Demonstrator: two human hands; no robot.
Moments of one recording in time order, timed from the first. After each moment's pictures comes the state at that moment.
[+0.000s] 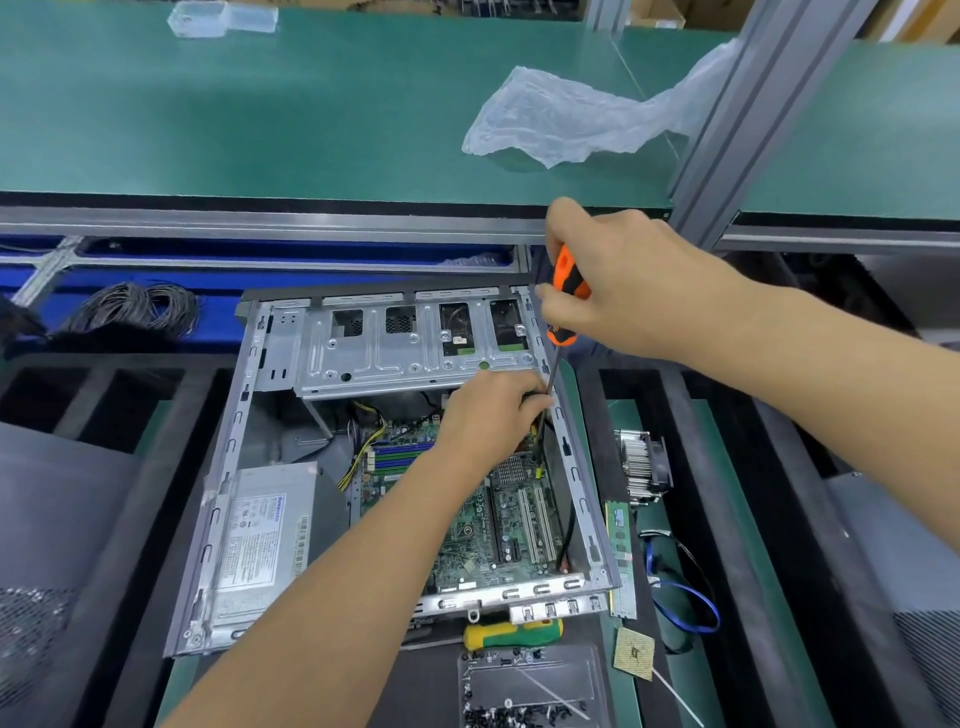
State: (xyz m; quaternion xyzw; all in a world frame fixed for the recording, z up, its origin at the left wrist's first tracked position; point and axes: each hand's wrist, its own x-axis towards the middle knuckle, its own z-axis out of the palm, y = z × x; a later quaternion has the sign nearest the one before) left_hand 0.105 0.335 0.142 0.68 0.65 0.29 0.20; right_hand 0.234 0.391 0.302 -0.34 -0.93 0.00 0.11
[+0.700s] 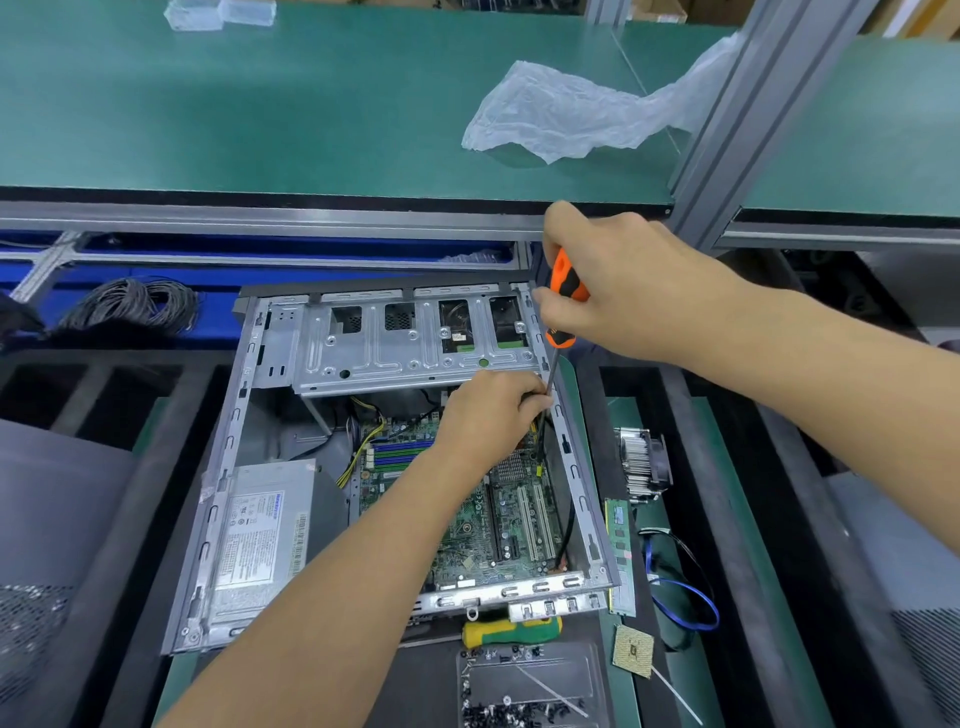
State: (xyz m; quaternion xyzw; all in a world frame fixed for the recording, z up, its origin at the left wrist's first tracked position) left_hand 0.106 0.336 0.135 0.67 0.65 0.29 0.21; right_hand 0.234 0.390 0.298 -0.33 -0.94 -0.03 0.11
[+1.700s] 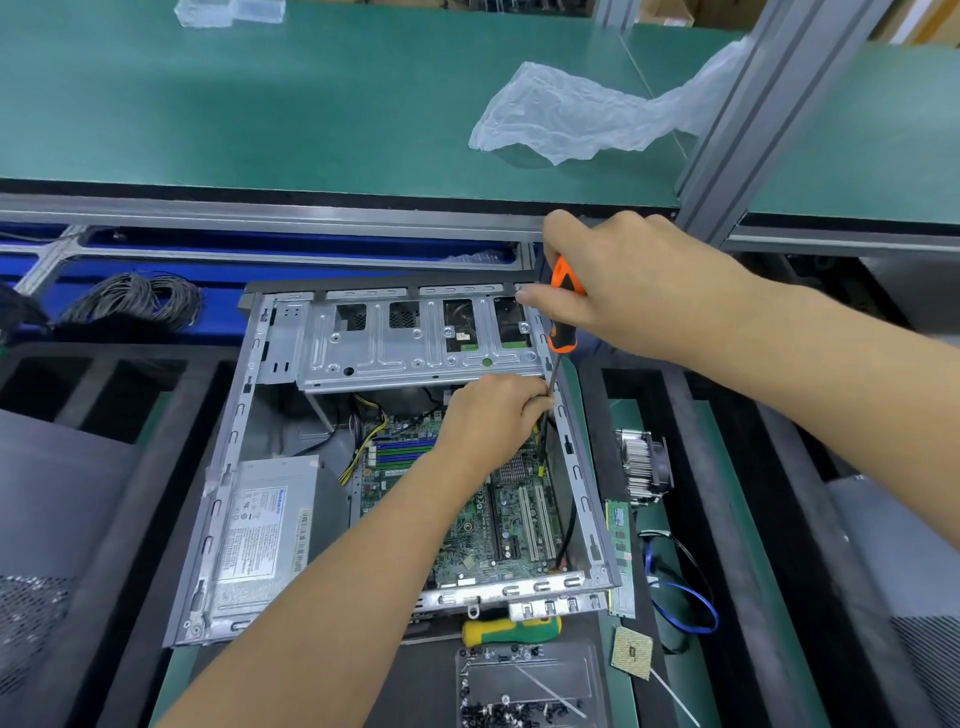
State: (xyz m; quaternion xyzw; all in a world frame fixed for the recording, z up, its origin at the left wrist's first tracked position) left_hand 0.105 0.330 0.133 0.70 0.65 0.26 0.16; right_hand 0.227 0.384 0.308 -0.33 -0.93 -0.12 0.03
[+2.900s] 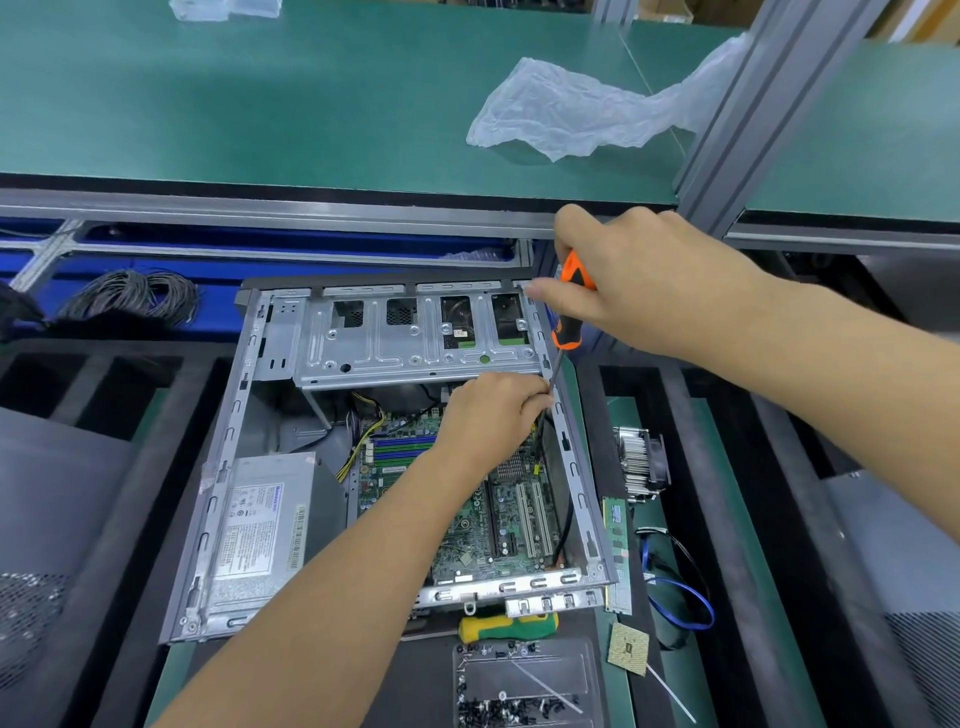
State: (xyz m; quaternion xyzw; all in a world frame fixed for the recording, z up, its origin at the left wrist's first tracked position) left_hand 0.108 0.330 0.133 0.70 0.65 0.26 0.16; right_hand 0.236 0.386 0.309 -0.34 -0.93 -0.10 0.03
